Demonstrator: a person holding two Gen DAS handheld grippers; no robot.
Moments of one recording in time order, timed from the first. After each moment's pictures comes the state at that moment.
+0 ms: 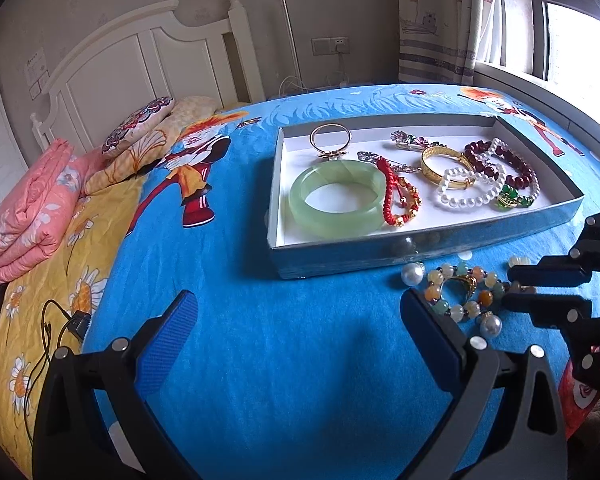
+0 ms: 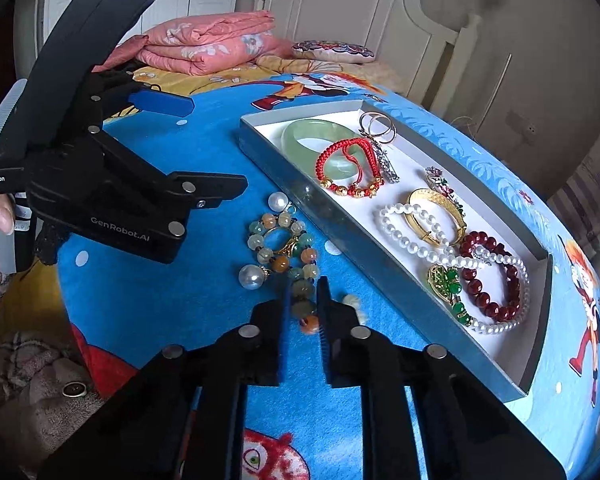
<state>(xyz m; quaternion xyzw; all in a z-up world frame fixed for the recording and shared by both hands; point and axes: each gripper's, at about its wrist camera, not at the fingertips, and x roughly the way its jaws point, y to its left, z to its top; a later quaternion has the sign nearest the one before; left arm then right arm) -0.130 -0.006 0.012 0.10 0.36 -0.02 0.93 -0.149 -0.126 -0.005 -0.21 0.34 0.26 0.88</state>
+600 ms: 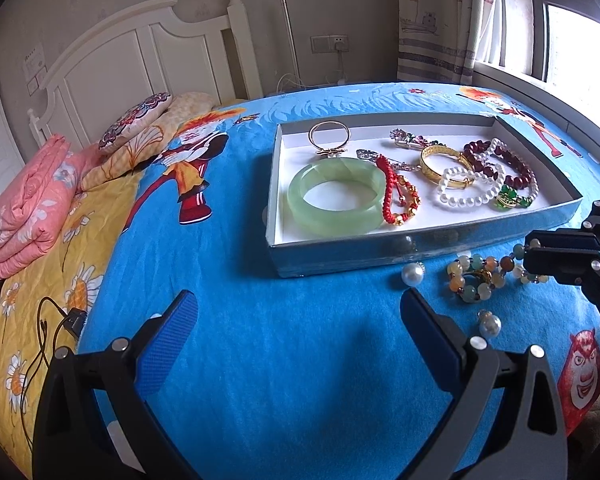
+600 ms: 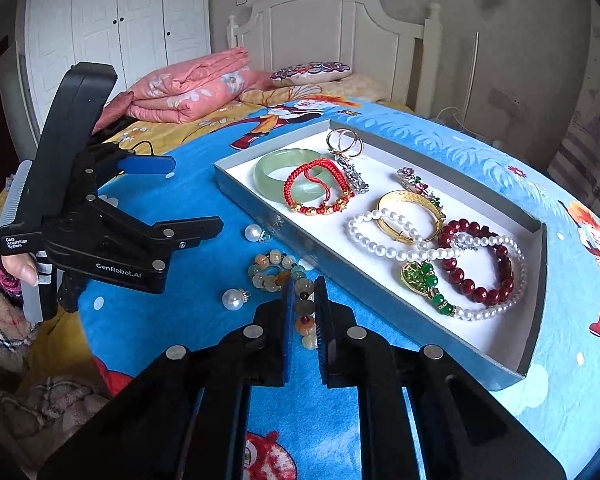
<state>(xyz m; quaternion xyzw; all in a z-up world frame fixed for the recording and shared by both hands) -0.128 -0.005 0.011 0.09 0.37 -0.02 0.92 -0.143 -0.156 0.009 -0.12 0.33 0.26 0.90</state>
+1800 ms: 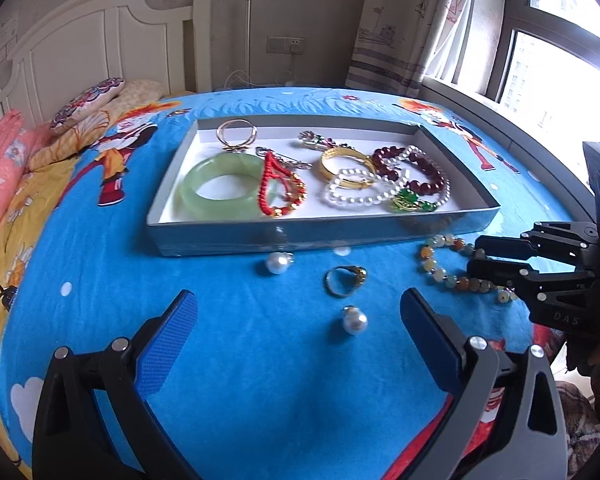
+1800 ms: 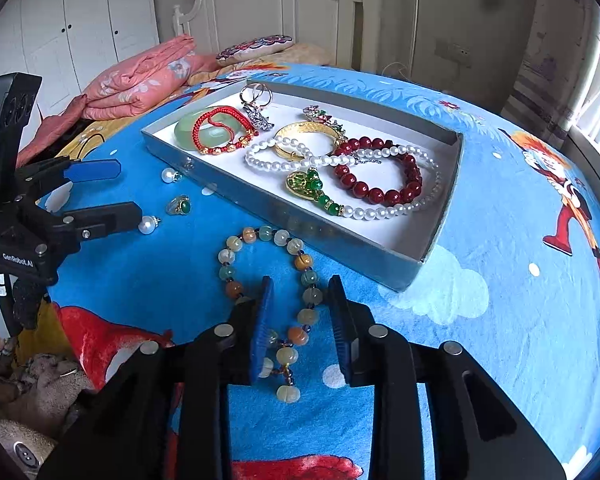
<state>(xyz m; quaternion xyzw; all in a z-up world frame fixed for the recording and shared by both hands) -0.147 -0.053 0.012 0.01 0.38 -0.12 0.92 -0.151 -0.229 -0.009 -0.09 0.38 0.19 0.90</state>
